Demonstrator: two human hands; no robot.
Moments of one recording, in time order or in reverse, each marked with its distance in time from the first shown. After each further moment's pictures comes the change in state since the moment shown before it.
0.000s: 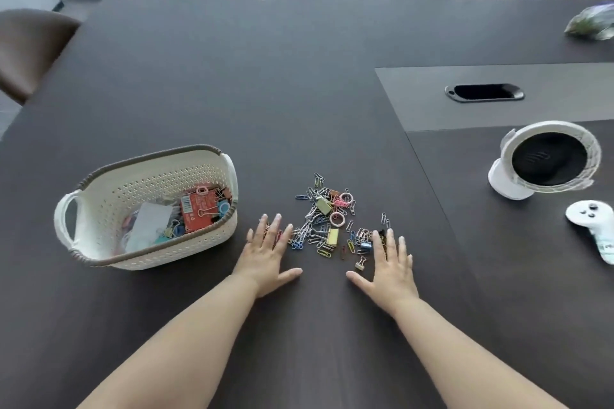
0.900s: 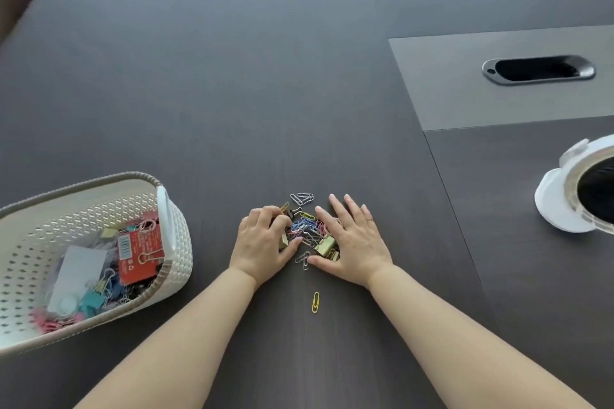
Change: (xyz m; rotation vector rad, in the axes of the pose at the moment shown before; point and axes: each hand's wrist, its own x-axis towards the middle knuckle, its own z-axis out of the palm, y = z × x) left_hand 0.124 0.008 -0.013 -0.178 0.599 0.003; right_hand 0.145 -0.020 -0.029 -0.043 0.083 -0.546
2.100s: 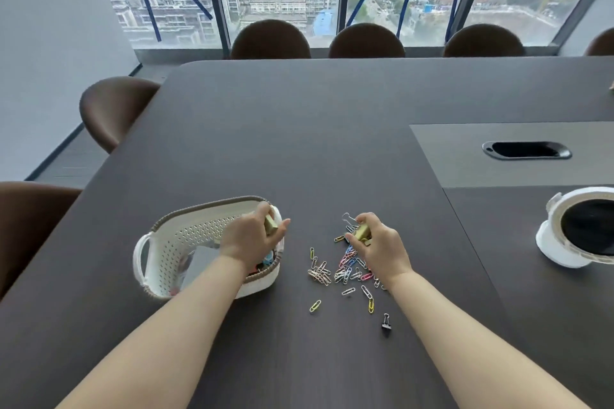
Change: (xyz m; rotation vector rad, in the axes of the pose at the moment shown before) left_hand -0.049 -0.056 -0.192 -0.077 0.156 -0.247; right_hand -0.028 -0.120 -0.091 0.566 0.412 0.196
